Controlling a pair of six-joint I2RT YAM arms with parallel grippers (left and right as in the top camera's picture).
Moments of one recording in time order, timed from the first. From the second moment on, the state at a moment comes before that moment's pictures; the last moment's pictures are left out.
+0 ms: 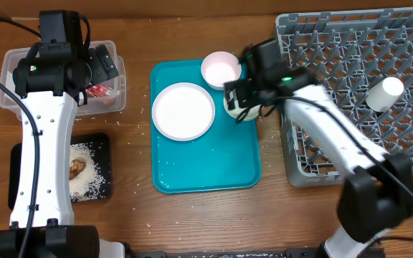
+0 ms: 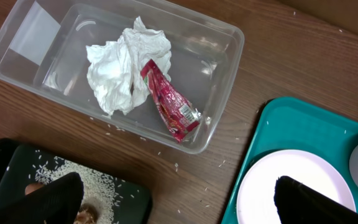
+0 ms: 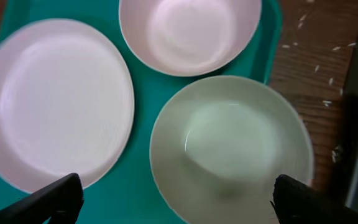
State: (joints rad) left arm 0.05 1.62 1.72 -1.07 -0.21 -0.36; right arm 0.45 1.85 1.48 -0.70 -0.04 0.17
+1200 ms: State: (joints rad) left arm 0.05 1.62 1.72 -1.07 -0.21 -0.36; right arm 0.61 2.07 1.47 -0.72 0.25 0.15
